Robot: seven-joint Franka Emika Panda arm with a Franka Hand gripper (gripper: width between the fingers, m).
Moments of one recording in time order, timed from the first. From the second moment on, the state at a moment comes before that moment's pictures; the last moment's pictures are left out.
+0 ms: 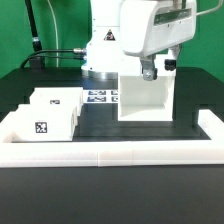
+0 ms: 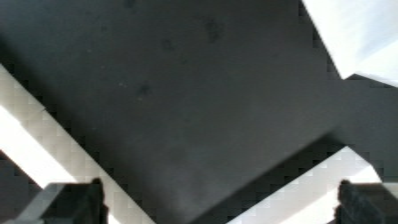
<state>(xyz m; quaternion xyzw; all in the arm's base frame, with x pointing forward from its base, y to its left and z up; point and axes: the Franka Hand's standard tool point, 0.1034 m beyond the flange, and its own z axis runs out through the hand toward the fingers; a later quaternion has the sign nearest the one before) 0.561 0.055 0.112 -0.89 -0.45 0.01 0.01</state>
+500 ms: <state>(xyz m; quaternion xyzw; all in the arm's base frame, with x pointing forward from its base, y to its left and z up) 0.561 0.055 0.112 -0.89 -0.45 0.01 0.01</state>
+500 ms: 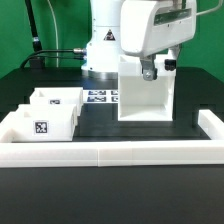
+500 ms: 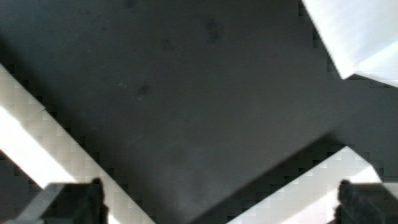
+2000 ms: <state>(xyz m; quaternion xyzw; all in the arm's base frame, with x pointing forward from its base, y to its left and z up) 0.475 0.076 0.143 -0.98 -0.18 -0.03 -0.01</state>
